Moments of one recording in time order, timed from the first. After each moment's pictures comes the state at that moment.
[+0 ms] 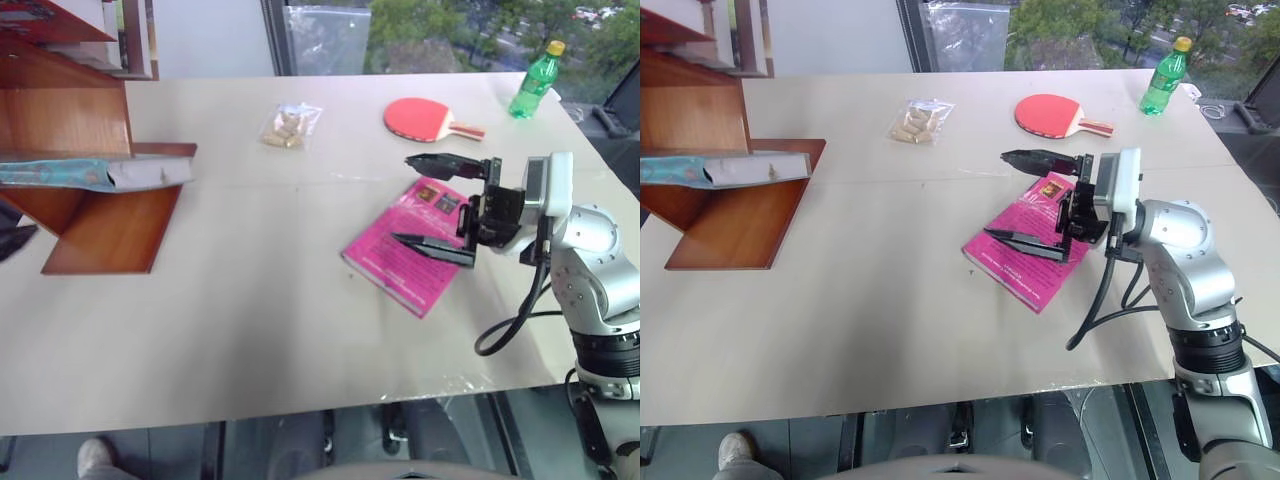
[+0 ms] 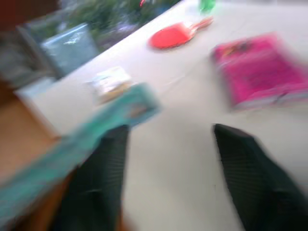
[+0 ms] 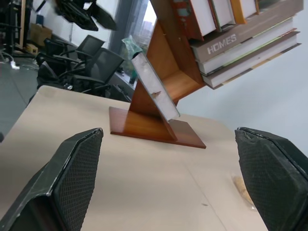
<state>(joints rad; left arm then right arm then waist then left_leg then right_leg) 0.13 0.96 1.24 -0.50 -0.80 0.94 -1.32 -0.51 -0.56 -0.01 -0.30 0.61 0.16 1.08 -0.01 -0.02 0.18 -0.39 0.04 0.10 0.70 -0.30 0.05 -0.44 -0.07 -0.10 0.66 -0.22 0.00</state>
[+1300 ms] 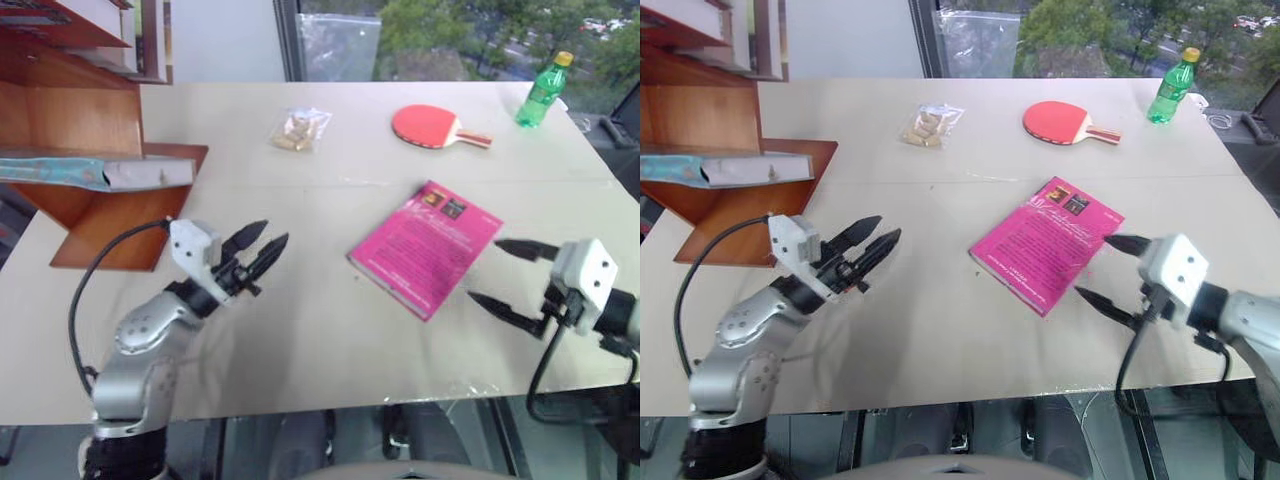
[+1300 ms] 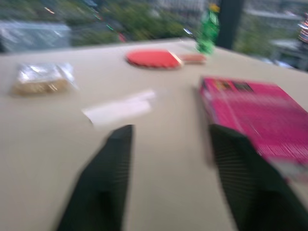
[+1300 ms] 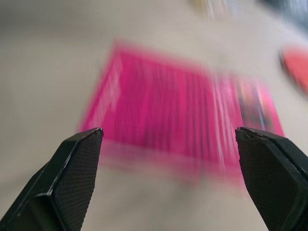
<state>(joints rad) 0.07 0.54 0.32 -0.40 -0.56 0.36 -0.74 0.30 -0.84 -0.42 -0.61 0.45 0.35 0.89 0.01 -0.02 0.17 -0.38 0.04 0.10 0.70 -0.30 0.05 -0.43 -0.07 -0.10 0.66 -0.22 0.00</state>
